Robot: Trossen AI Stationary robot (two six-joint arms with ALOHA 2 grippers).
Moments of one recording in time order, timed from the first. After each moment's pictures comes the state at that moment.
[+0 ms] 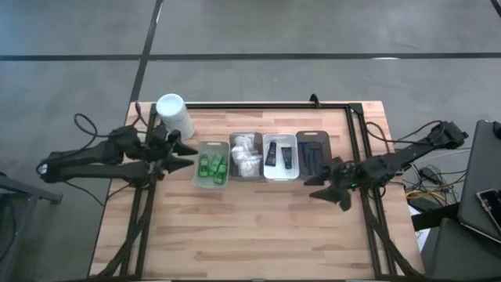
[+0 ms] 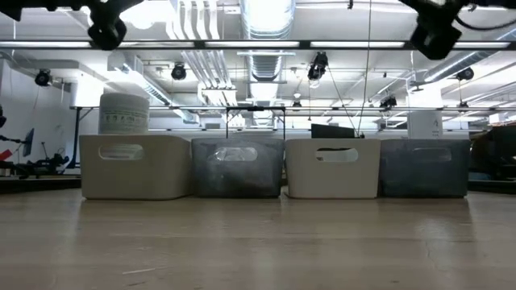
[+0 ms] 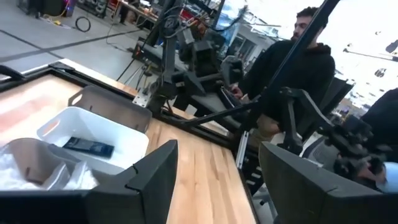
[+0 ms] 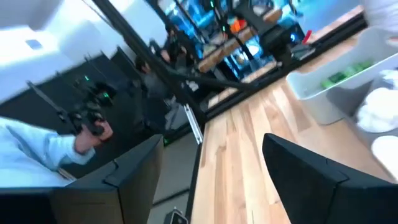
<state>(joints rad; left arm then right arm) 0.12 0.41 0.55 -0.11 0.22 -0.49 0.42 0.74 0.40 0.30 0.21 0.72</state>
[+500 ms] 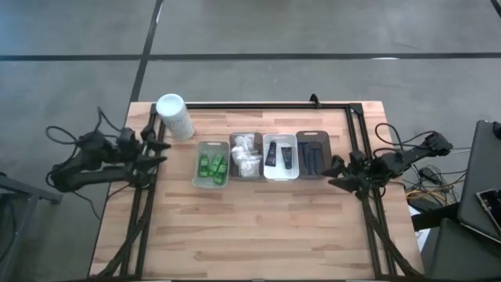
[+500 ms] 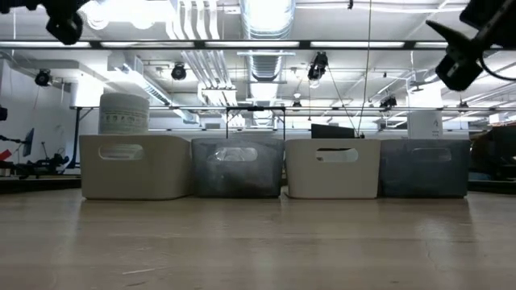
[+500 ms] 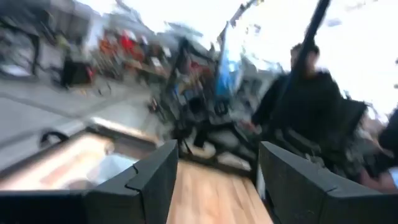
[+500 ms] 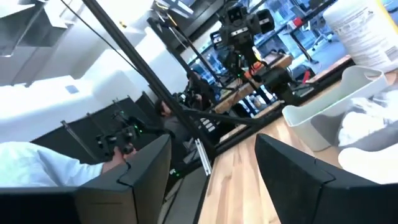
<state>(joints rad) 0.12 0.08 0.52 -0.35 0.12 -0.35 0.42 0.17 0.07 0.30 0.26 0.67</state>
